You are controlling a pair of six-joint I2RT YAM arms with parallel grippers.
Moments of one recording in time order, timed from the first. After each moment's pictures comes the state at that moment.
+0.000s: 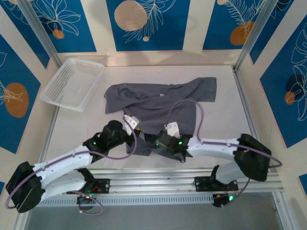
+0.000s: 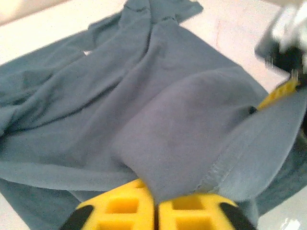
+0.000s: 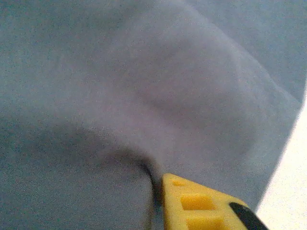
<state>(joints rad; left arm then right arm) -0.82 1.02 0.50 0.05 0.01 -0.01 1.02 1.36 0.69 -0.51 0.54 0.71</state>
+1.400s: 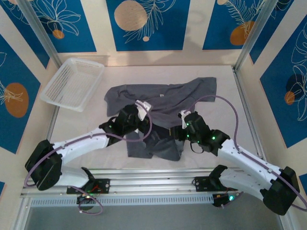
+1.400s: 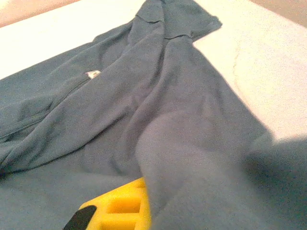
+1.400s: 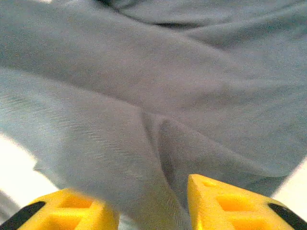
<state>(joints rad) -0.82 1.35 0.85 -0.03 -0.03 -0.10 0.74 0.92 0.66 -0.46 -0.01 0.46</state>
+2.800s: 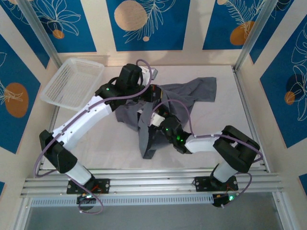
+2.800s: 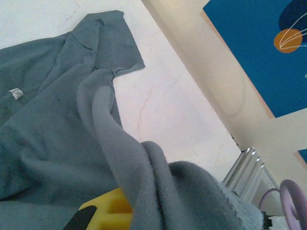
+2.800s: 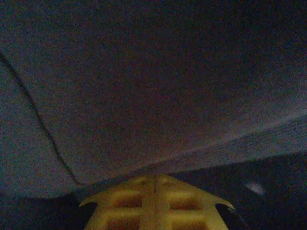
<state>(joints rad) -0.70 1.58 1.65 -0.63 0.35 -0.46 0.87 1.56 0.58 0.78 0.49 -0.72</state>
